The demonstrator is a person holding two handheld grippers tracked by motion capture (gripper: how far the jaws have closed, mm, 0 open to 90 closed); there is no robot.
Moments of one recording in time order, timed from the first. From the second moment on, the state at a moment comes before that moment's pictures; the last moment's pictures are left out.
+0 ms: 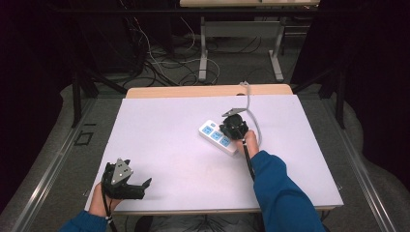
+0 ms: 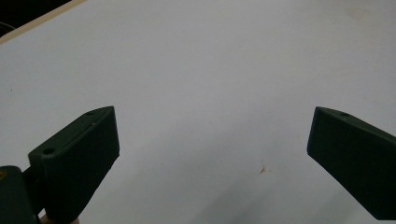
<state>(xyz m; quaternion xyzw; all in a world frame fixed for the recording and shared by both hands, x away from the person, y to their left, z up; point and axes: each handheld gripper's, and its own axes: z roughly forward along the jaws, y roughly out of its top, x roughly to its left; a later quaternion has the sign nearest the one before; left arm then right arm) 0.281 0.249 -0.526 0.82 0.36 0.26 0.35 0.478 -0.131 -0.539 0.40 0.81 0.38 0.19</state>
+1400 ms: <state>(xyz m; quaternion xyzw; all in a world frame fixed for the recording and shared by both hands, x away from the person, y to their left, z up) 0.281 0.249 -0.526 0.82 0.36 0.26 0.35 0.477 -0.130 -0.540 0.40 0.81 0.37 0.20</state>
